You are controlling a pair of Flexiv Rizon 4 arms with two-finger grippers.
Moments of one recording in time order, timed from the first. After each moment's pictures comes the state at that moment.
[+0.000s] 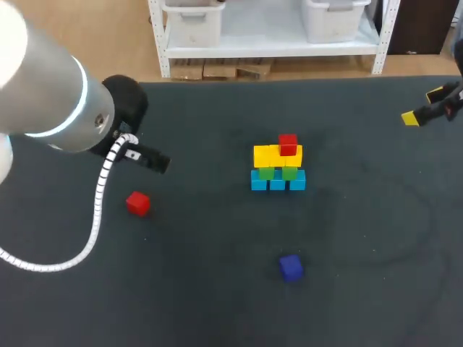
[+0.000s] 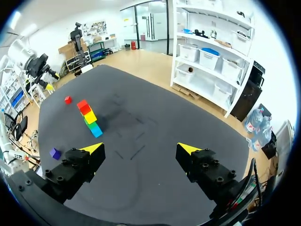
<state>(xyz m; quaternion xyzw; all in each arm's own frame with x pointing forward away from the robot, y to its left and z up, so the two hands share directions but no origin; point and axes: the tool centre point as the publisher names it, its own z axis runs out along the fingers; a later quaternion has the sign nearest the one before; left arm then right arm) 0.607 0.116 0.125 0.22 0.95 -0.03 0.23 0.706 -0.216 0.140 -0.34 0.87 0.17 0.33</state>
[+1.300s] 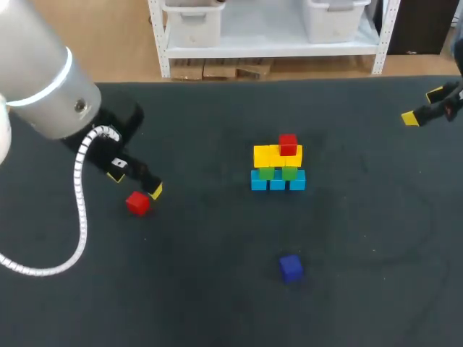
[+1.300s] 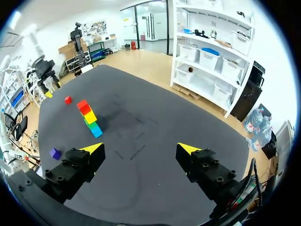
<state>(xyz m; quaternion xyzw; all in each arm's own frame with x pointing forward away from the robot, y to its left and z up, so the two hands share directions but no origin) 0.594 0.126 0.081 0.29 0.95 -0.12 0.09 0.706 -0.216 0.140 -0.34 0.87 0.17 0.33</state>
